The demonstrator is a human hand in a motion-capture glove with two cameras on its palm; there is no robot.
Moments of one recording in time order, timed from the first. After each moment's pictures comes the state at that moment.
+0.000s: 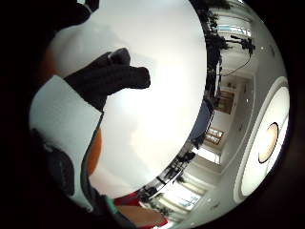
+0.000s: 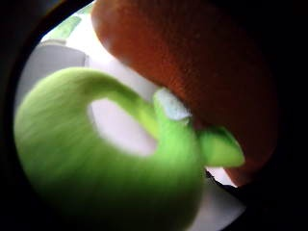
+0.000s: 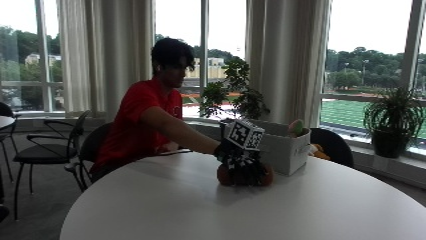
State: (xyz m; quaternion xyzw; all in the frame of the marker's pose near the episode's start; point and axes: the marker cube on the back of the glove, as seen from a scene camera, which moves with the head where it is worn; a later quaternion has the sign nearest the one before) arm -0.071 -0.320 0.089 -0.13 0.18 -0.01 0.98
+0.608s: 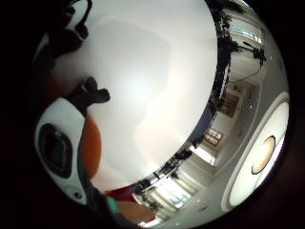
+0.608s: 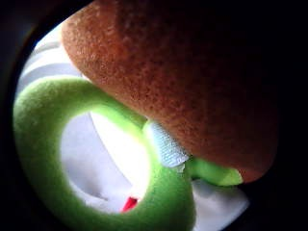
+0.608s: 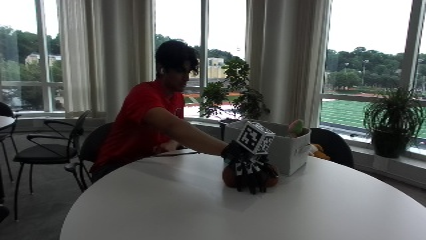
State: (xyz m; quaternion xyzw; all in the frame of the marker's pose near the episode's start) arm -0.070 -0.356 0.091 -0.18 0.17 -0.02 0.97
